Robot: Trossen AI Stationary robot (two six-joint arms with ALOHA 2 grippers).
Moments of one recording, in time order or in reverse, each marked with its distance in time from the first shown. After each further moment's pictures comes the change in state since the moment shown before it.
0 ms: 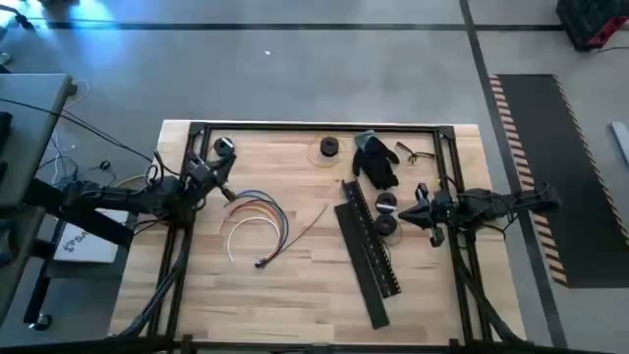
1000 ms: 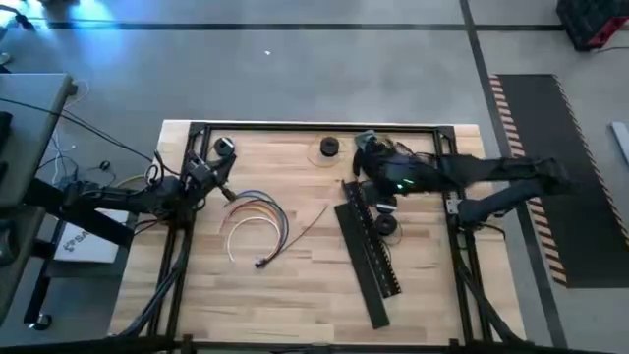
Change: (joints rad) left arm 0.000 0.000 0.000 0.000 0.001 0.000; right arm -0.224 1.351 1.308 -0.848 0.086 0.671
